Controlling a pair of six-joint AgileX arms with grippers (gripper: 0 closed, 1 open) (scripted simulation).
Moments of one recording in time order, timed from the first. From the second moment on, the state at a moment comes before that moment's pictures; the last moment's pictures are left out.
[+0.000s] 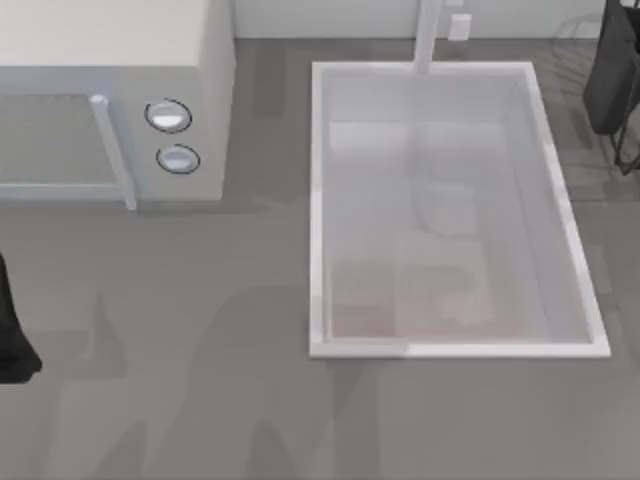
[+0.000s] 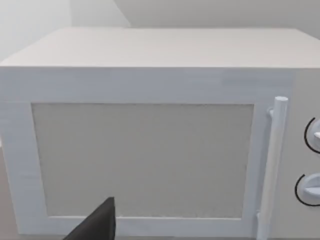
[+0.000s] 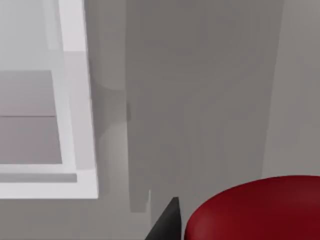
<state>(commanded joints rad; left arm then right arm) 0.00 0.00 0.00 0.00 0.00 0.00 -0.04 1.88 1.54 -1.23 0.00 -0.03</state>
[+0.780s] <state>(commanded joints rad) 0.00 0.00 0.00 0.00 0.00 0.00 -0.04 1.92 1.32 -0.97 0.00 -0.03</state>
